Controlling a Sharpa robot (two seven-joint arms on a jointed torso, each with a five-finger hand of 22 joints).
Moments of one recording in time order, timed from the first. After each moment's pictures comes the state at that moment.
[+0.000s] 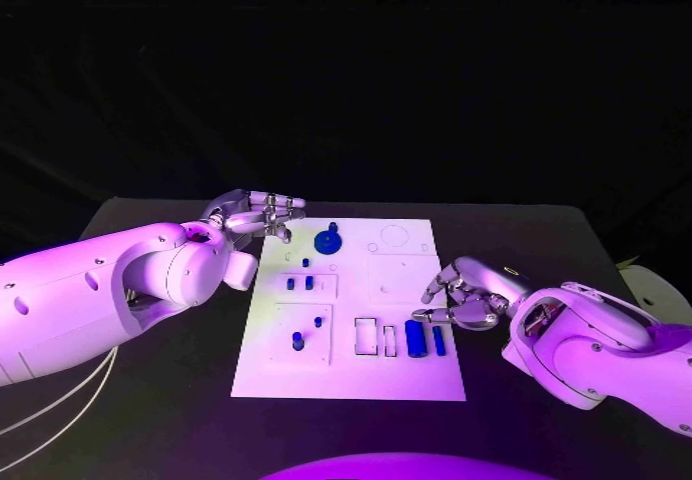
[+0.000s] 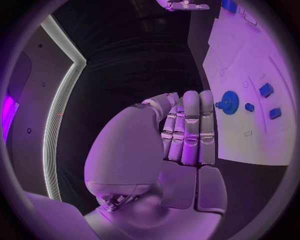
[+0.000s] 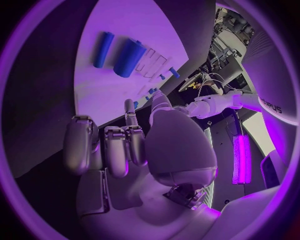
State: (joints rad) left arm 1.20 -0.89 -0.01 1.58 -0.10 -0.38 0.10; left_hand 1.47 -0.18 0.50 0.08 0.23 1.04 0.18 0.11 0.10 1.08 0.11 0.27 0.19 1.18 0.02 0.96 0.49 0.16 1.03 0.11 0.81 0.97; right arm 1.09 -1.12 -0.13 1.95 -1.39 -0.46 -0.34; right_hand 1.25 -0.11 -0.13 0.29 0.31 1.11 0.08 0.20 0.23 1.47 0.00 1.48 1.31 1.47 -0.06 1.53 1.31 0.07 1.47 0.05 1.29 1.31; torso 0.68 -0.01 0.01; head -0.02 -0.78
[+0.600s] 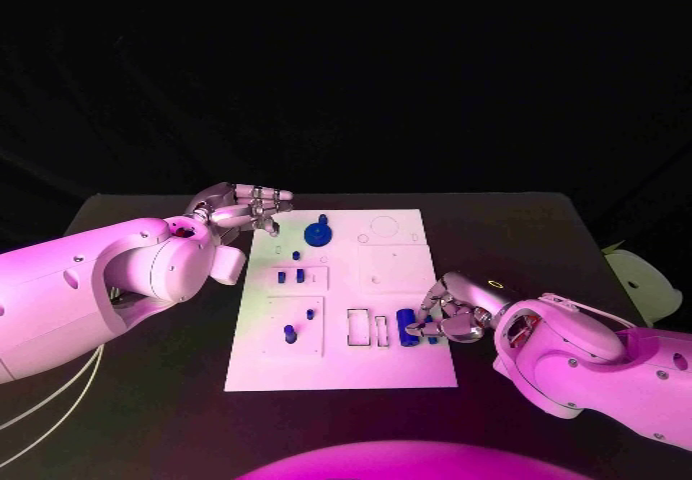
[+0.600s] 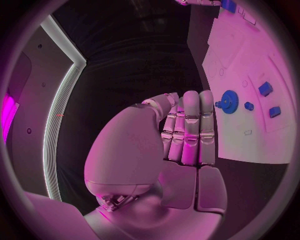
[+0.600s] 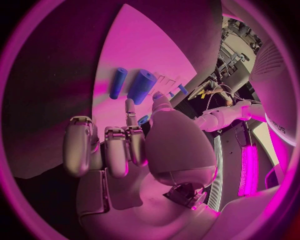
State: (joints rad) left arm 1.20 -0.91 -0.01 1.59 -0.10 -0.38 0.10; left_hand 1.47 -0.18 0.50 0.08 0.23 1.04 0.18 0.11 0.10 1.08 0.11 0.27 0.19 1.18 0.02 0.96 0.49 0.16 1.03 0.11 0.81 0.97; right arm 1.02 -1.09 -0.13 1.95 -1.49 -0.44 -0.49; right_hand 1.23 -0.10 -0.15 0.29 0.36 1.11 0.08 0.21 0.26 1.47 0.00 1.48 1.31 1.47 -0.06 1.54 1.31 0.05 1.47 0.05 1.31 1.31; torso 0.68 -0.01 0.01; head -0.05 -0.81
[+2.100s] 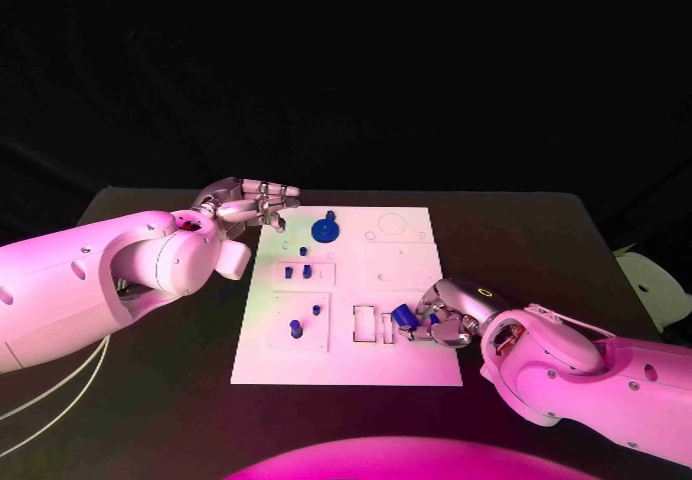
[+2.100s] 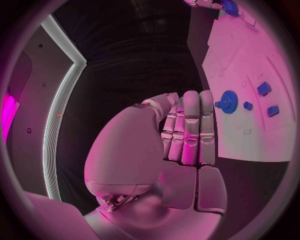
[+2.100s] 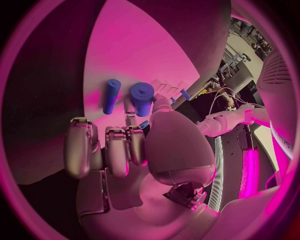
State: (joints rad) left arm 1.20 -0.92 -0.01 1.60 -0.10 -0.37 0.10; left_hand 1.47 -0.18 0.50 0.08 0.23 1.04 0.18 0.12 0.10 1.08 0.11 0.28 0.19 1.18 0.02 0.96 0.49 0.16 1.03 0.11 0.80 0.97; right arm 0.97 -1.00 -0.13 1.90 -1.53 -0.49 -0.52; right_hand 1.29 -0.04 -0.15 0.29 0.51 1.13 0.07 0.23 0.30 1.46 -0.01 1.48 1.31 1.47 -0.07 1.54 1.31 0.05 1.47 0.04 1.34 1.31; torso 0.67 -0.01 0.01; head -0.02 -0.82
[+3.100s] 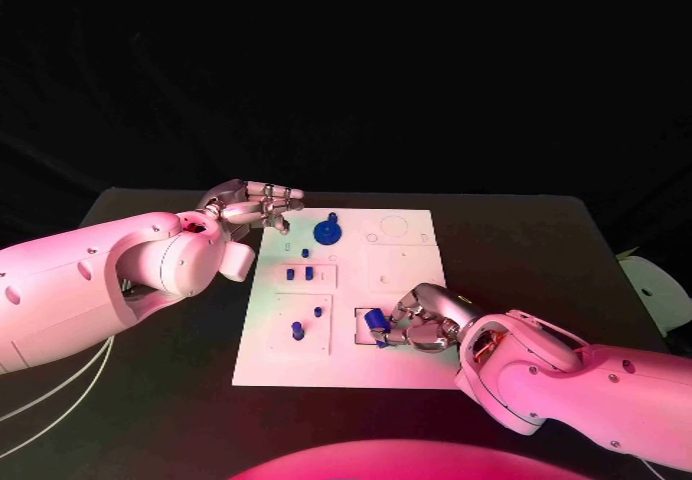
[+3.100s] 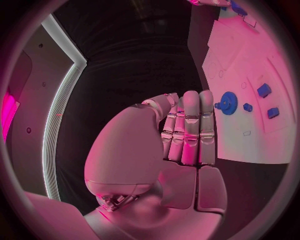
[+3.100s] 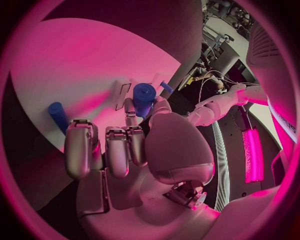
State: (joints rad) left arm 1.20 -0.92 -0.01 1.59 -0.10 -0.36 0.10; left_hand 1.46 -0.18 0.50 0.08 0.23 1.04 0.18 0.12 0.10 1.08 0.11 0.28 0.19 1.18 0.02 0.96 0.49 0.16 1.03 0.11 0.80 0.96; right arm 0.98 -0.92 -0.13 1.91 -1.33 -0.53 -0.45; right_hand 1.24 0.01 -0.19 0.29 0.50 1.13 0.07 0.25 0.34 1.47 -0.02 1.48 1.31 1.46 -0.08 1.55 1.31 0.05 1.46 0.04 1.35 1.31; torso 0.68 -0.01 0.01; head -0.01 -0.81
